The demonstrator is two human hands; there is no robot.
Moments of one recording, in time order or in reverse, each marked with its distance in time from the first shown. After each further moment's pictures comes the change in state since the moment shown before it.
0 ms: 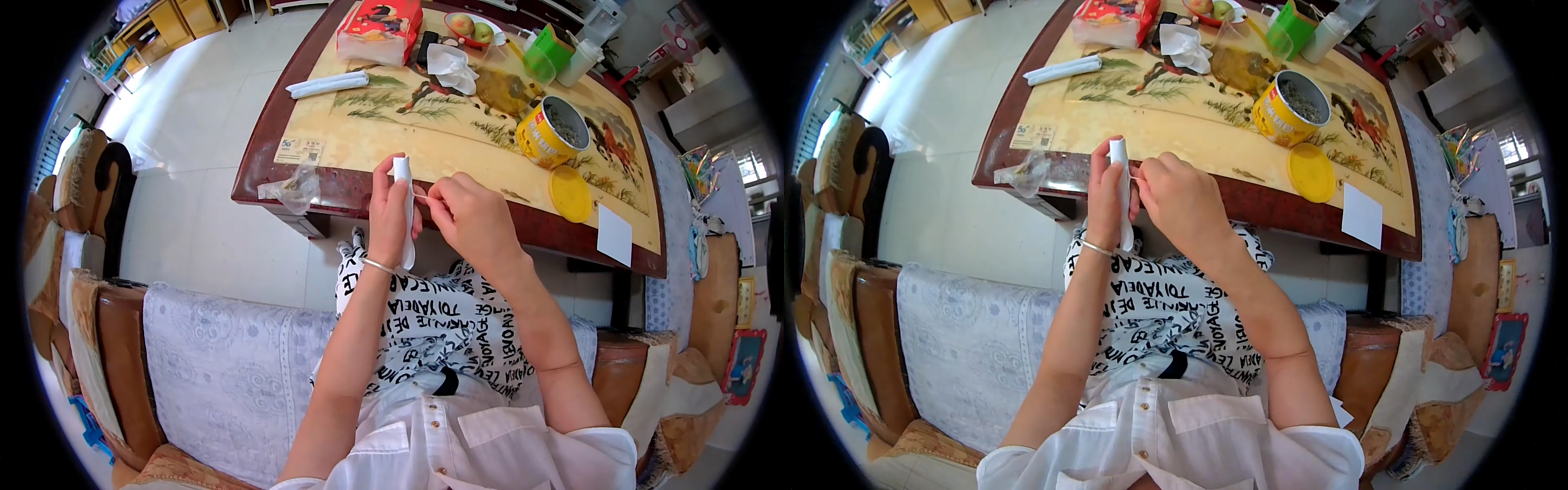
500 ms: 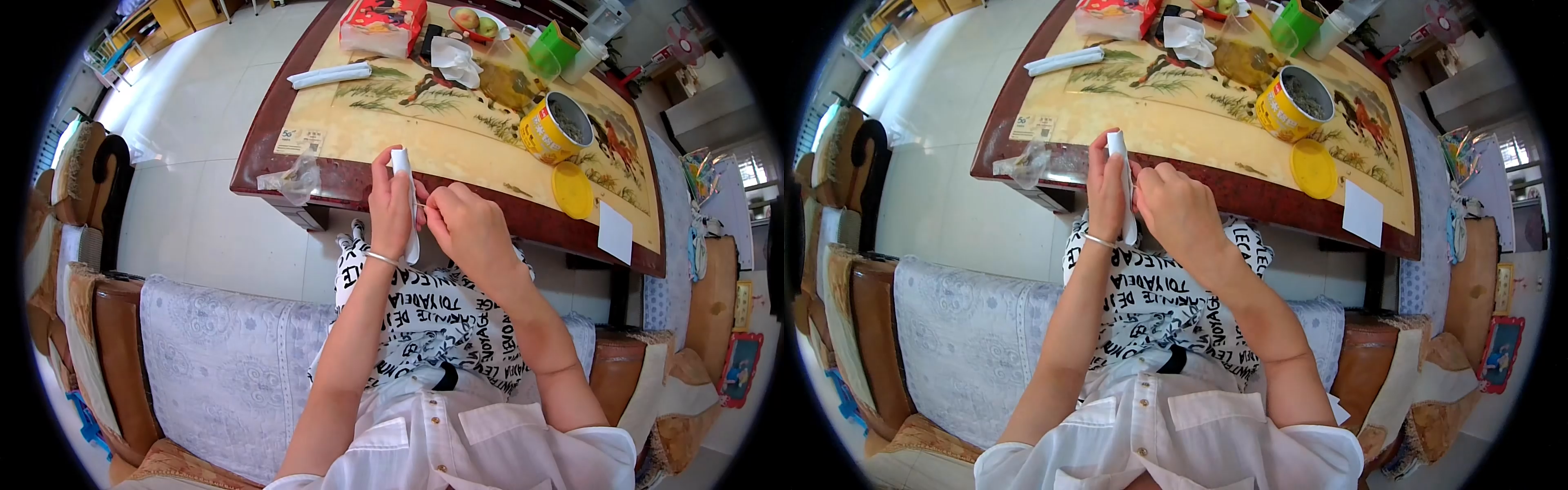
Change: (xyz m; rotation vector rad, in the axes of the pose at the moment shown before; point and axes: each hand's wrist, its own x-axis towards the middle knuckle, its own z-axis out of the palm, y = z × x) left_hand 0.004 -0.013 -0.003 0.074 0.067 0.150; right_hand -0.015 -0.009 0.010 -0.095 -0.057 -0.037
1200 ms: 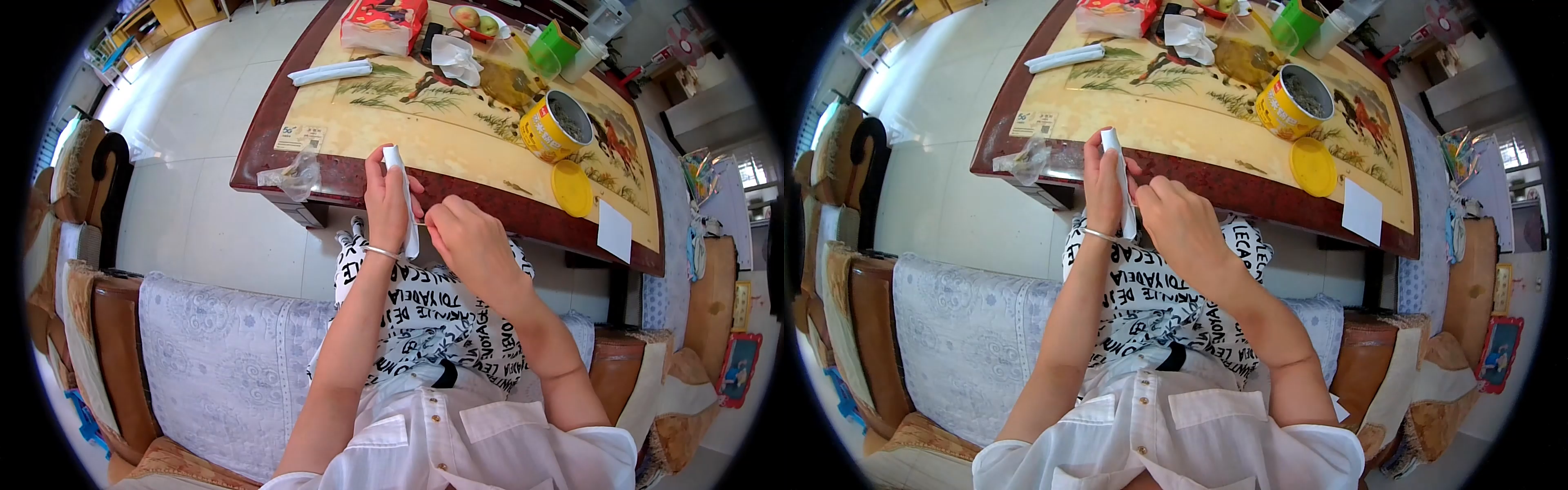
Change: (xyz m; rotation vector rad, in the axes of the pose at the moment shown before) left_hand 0.001 0.001 -0.004 -0.044 0.060 -0.093; right_hand -0.015 -0.006 -0.005 -0.055 -0.056 -0.106
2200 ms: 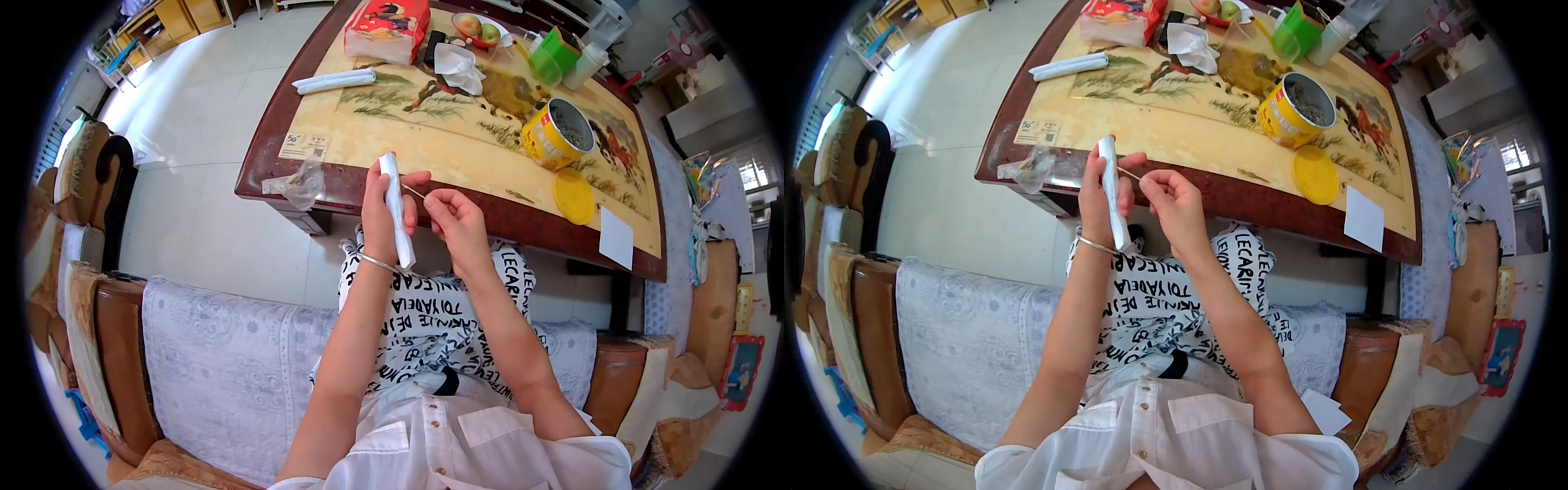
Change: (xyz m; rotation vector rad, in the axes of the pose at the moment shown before) left_hand 0.001 0.009 -0.005 -0.376 -0.045 -0.106; right_hand 0.010 0.021 0.068 1.391 0.259 0.827
